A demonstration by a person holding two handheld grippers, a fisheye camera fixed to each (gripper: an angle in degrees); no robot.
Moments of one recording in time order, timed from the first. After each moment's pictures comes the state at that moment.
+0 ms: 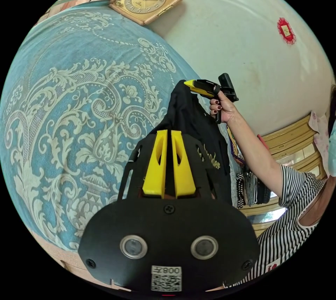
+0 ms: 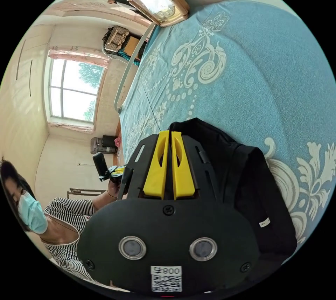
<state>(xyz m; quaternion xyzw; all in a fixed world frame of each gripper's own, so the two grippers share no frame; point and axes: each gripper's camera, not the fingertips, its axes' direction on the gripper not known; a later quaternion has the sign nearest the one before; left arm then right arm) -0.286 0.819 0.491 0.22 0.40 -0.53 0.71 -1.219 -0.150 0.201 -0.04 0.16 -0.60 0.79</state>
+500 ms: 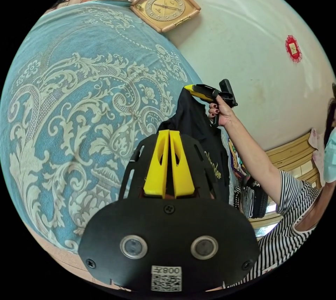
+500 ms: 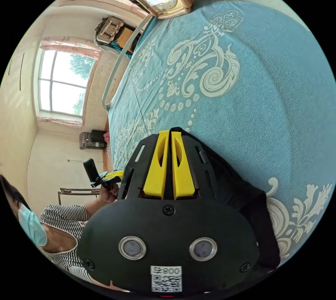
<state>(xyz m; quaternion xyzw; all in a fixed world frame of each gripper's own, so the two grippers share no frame) -0.282 0.845 0.520 0.23 0.40 -0.58 0.67 -1.235 -0.186 0.241 -0.04 0.20 -0.60 0.78</state>
